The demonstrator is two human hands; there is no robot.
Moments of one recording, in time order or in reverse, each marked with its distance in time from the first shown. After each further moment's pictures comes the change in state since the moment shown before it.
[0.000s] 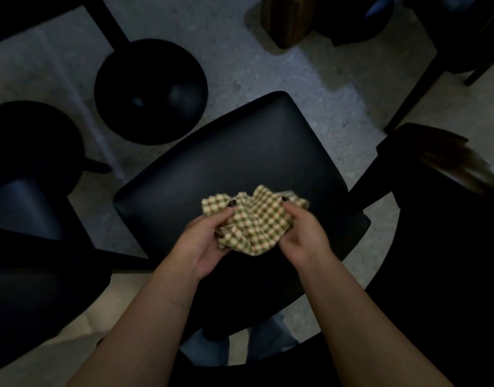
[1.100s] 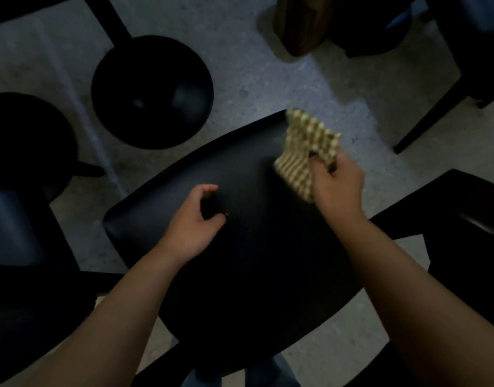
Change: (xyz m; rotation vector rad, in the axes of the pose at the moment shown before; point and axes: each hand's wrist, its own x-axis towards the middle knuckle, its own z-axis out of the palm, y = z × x) left_hand 0.063 0.065 -0.018 1.028 0.167 0.555; right_hand 0.068 -0.084 0.066 -1.227 0.192 -1.178
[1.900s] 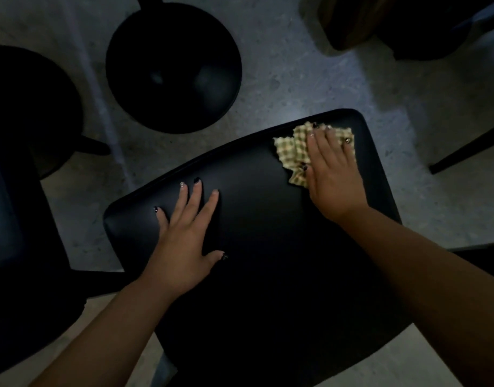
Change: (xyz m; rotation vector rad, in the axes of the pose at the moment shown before) left_hand 0.019 -0.081 -0.020 0.692 -0.026 0.161; right_hand 0.051 0.059 0.098 -0.820 -0.465 -0.637
